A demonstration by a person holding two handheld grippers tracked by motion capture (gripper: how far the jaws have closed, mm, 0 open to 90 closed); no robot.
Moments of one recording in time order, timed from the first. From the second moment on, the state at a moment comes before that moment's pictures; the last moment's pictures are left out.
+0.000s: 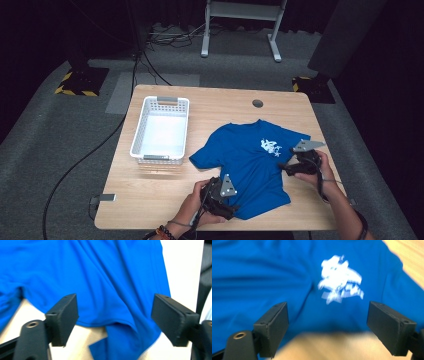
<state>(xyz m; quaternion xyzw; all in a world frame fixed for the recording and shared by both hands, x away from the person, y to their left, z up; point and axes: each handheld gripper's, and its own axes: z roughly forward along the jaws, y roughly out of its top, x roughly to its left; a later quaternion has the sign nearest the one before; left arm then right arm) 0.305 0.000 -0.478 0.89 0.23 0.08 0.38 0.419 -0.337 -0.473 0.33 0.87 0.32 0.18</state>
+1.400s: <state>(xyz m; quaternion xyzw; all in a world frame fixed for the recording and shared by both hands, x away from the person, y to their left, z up) 0.330 -0.009 -0.495 0.90 0.26 0.12 0.34 0.356 -0.358 -0.467 0.34 0.87 0.29 0.21</state>
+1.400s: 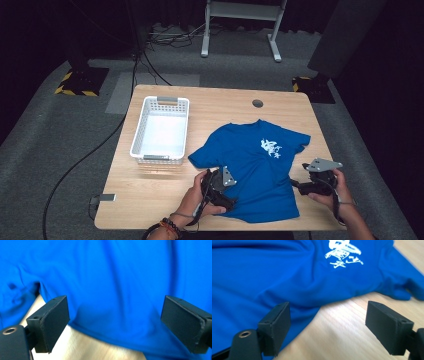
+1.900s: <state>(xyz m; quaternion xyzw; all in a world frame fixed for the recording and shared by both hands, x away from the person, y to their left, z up) 0.330 -0.006 -0.501 0.89 0.28 0.12 0.33 0.351 -0.376 -0.490 0.39 0.86 0.27 0.19</state>
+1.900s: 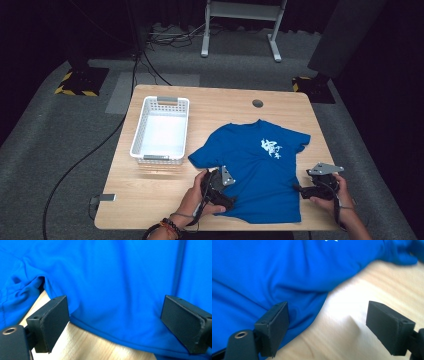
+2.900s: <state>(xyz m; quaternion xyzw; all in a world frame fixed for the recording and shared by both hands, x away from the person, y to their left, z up) 0.321 -0.008 -0.500 0.89 0.26 0.10 0.35 0.356 -0.379 -0.467 0.38 0.85 0.30 0.21</state>
